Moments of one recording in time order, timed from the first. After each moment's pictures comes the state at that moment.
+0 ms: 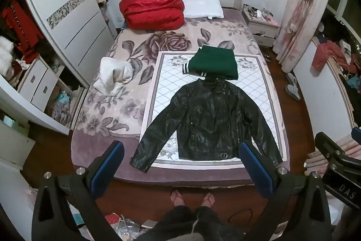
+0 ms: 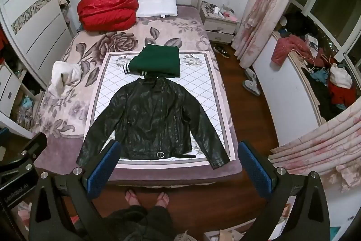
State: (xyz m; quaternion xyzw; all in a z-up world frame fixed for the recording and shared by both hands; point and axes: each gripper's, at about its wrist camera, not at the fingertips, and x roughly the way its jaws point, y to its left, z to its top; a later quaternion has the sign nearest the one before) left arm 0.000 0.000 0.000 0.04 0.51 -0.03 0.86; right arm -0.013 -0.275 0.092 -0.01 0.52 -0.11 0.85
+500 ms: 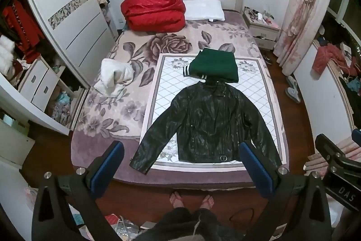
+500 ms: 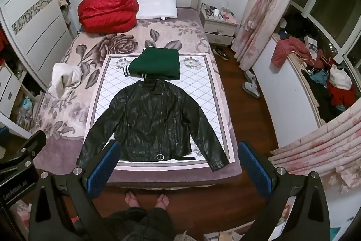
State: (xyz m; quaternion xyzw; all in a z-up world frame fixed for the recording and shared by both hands) left arm 0.005 -0.001 0.001 0.04 0.50 -0.03 0.86; right arm -0.016 -0.277 0.093 -0.01 0.51 -0.11 0.85
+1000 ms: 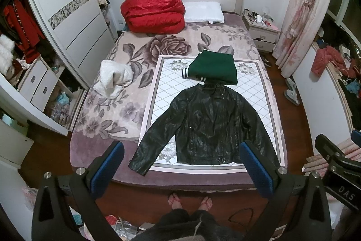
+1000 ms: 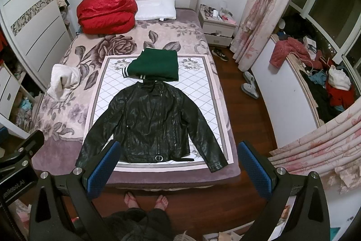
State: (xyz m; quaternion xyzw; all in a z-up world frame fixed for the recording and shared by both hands) left arm 0.010 0.001 0.018 0.04 0.50 -0.03 0.87; right arm -0.004 -0.282 0.110 -0.01 0.51 -0.12 0.85
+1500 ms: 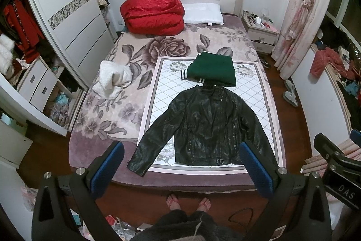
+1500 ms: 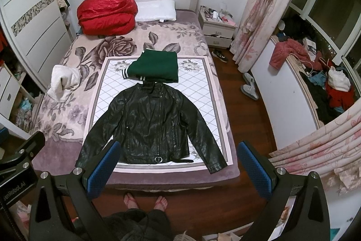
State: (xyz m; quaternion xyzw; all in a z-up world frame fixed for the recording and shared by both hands) left arm 0.024 -0.011 0.030 0.03 0.50 -0.03 0.87; right arm -0.005 -0.283 0.117 -0.02 0.51 -0.12 0.85
